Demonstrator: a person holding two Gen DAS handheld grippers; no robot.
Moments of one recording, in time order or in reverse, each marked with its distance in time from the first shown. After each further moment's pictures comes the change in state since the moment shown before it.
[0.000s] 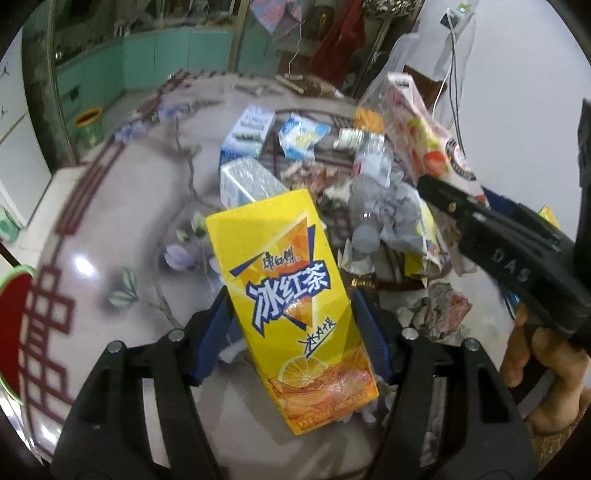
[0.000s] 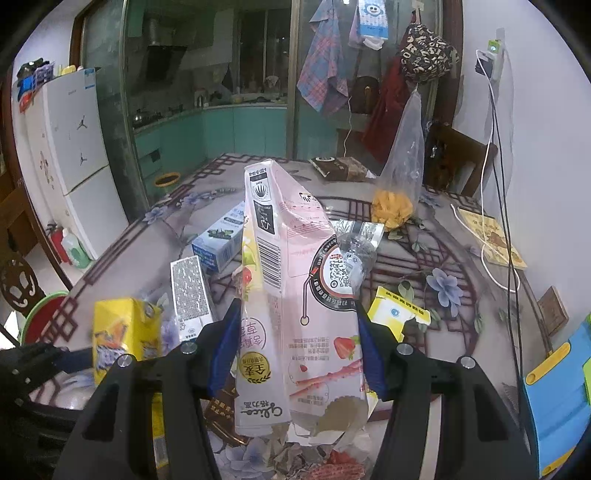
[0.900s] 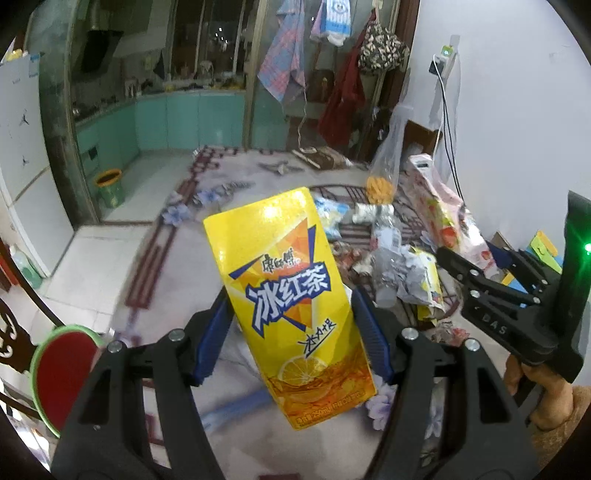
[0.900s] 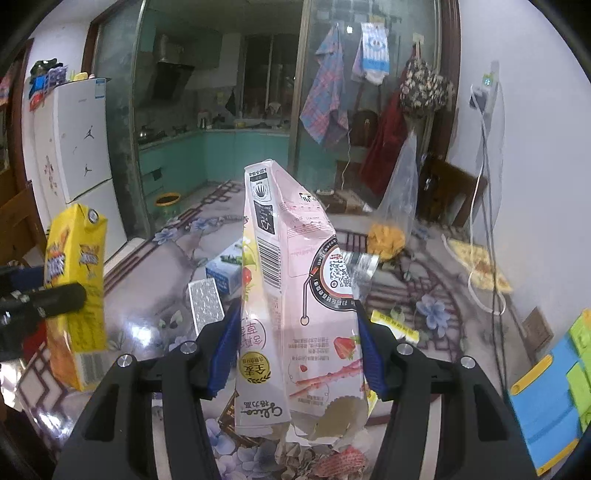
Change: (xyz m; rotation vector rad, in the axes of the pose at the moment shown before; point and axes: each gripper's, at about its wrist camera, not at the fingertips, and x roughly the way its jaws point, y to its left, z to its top) left arm -0.087 0.035 0.021 0.076 -0.236 0.074; right arm -0.040 0.022 0.001 -0.042 -0.122 -0.039
